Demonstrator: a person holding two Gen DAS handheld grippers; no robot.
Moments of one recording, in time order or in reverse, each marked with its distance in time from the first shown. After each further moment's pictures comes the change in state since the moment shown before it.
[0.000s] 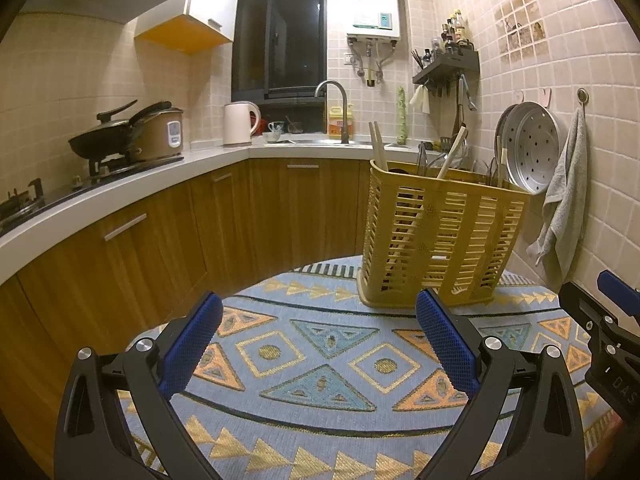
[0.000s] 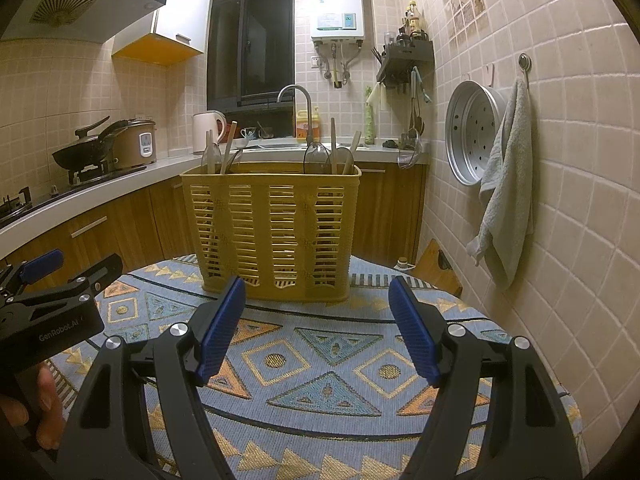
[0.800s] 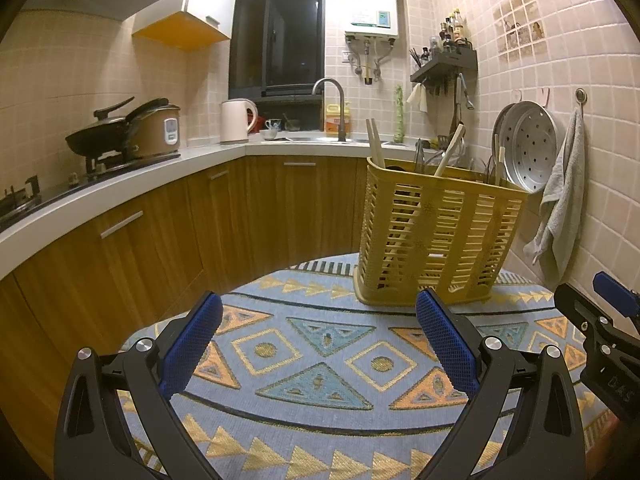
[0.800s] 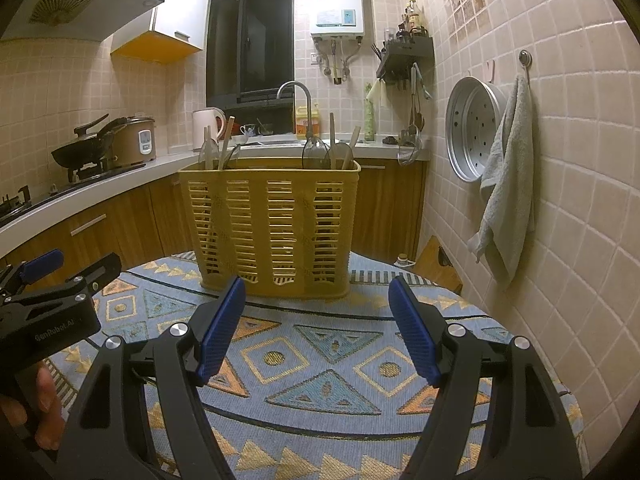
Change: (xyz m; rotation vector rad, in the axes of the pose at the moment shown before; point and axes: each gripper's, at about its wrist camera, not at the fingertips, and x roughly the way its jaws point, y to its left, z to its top) left arm 0.002 0.001 0.000 -0.005 0.009 -0.013; right arm 0.003 0.002 -0.004 0.001 0.015 -0.001
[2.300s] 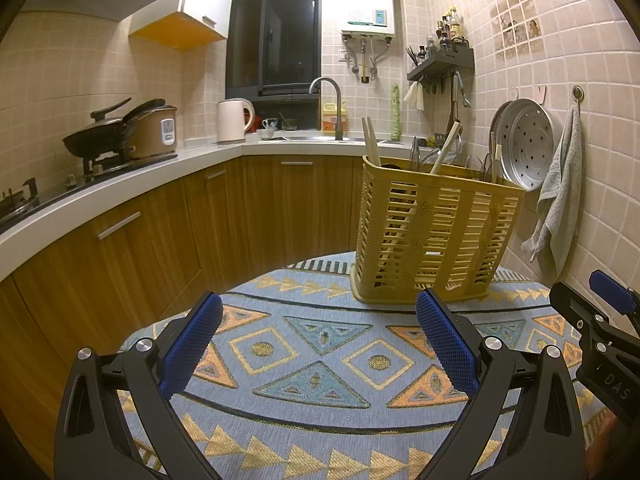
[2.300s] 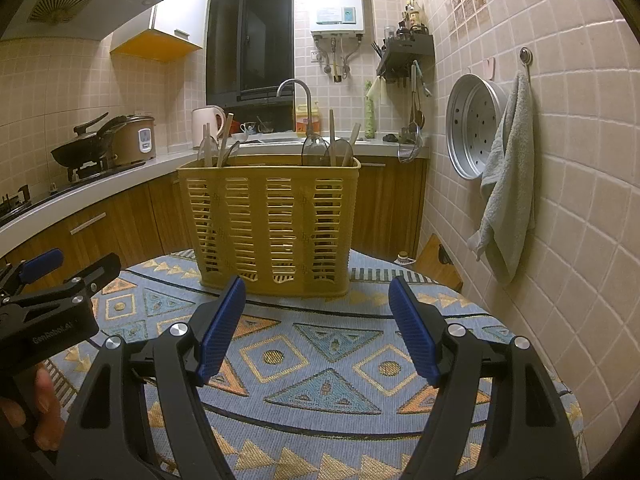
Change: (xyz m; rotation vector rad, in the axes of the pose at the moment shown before) left arm 0.000 -0.003 -0.001 0.011 0.002 -0.009; right arm 0.000 -0.001 0.001 0.004 0.005 0.002
